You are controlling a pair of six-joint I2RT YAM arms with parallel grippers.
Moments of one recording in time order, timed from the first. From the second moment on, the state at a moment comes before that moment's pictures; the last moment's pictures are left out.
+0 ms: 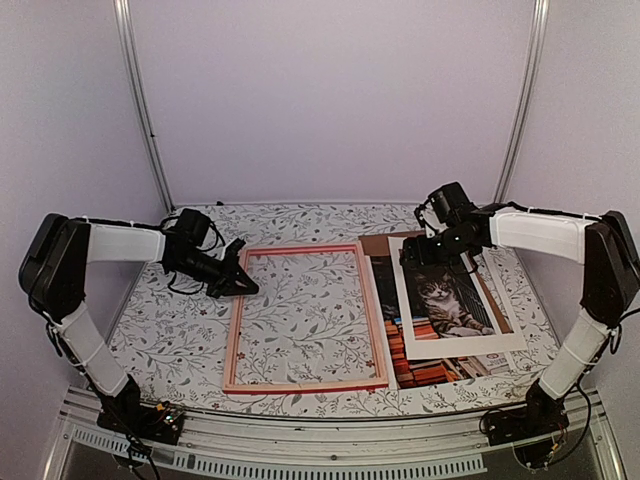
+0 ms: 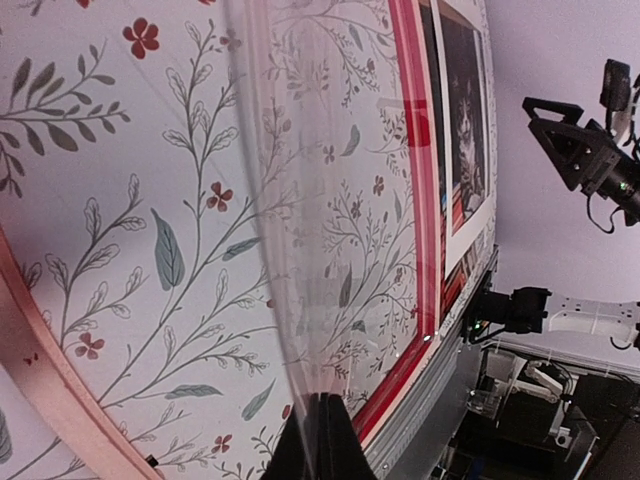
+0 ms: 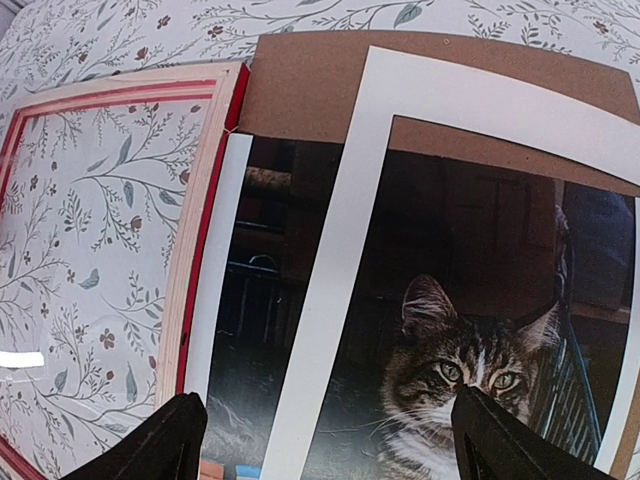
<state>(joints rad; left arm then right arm) -0.30 1.70 0.97 -0.35 0.80 -0.44 0.49 1.69 1.20 -0.46 -0.01 0.27</state>
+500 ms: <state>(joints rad) -0.30 1.72 0.97 -0.36 0.80 -0.42 0.50 1.72 1.20 -0.46 -0.01 0.27</state>
